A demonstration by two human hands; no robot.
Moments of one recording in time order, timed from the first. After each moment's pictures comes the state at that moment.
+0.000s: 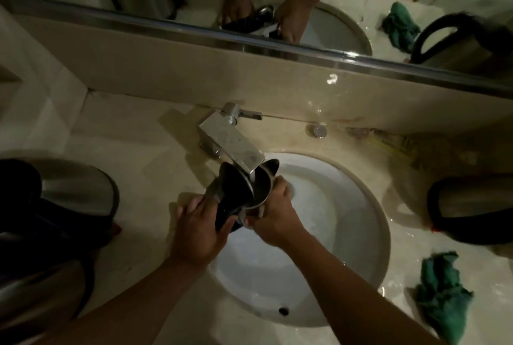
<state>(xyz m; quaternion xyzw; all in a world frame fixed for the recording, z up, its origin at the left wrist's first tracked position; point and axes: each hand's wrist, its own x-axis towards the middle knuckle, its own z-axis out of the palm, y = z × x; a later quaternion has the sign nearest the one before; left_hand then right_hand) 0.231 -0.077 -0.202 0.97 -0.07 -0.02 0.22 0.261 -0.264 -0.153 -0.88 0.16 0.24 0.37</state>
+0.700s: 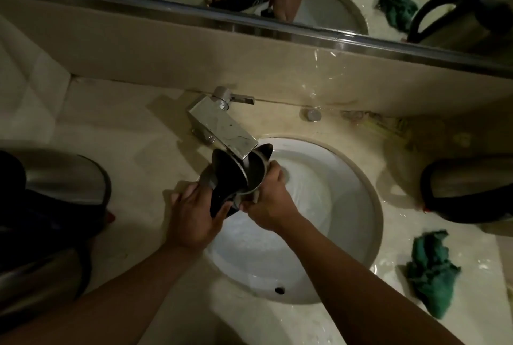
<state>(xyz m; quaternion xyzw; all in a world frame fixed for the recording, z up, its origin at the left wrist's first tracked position) 0.234 -0.080 -0.196 0.97 -0.06 -0.03 0.22 0.262 -0.266 -0.157 -0.87 0.17 0.25 0.39</state>
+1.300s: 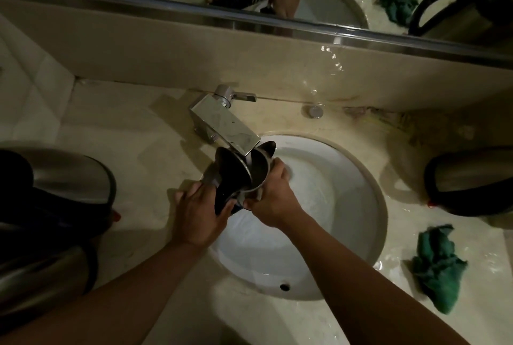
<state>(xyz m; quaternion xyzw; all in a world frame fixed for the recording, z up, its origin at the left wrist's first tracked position) 0.236 -0.081 -0.197 0.98 -0.06 -0.06 0.20 0.260 -0.265 -0.158 -0.87 0.17 0.24 0.39</state>
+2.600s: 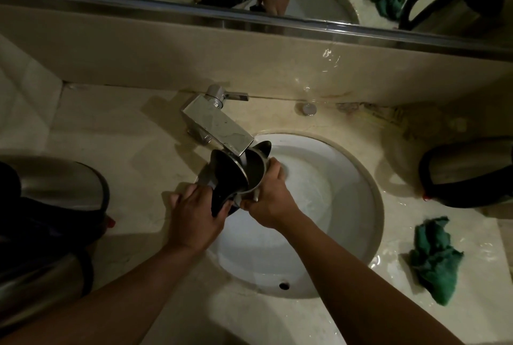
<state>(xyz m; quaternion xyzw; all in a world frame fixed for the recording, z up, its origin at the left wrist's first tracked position) 0.235 -0.083 -0.197 0.98 -0.06 -0.04 0.19 0.257 -0.267 -0.168 -0.86 0.18 0.23 0.41</state>
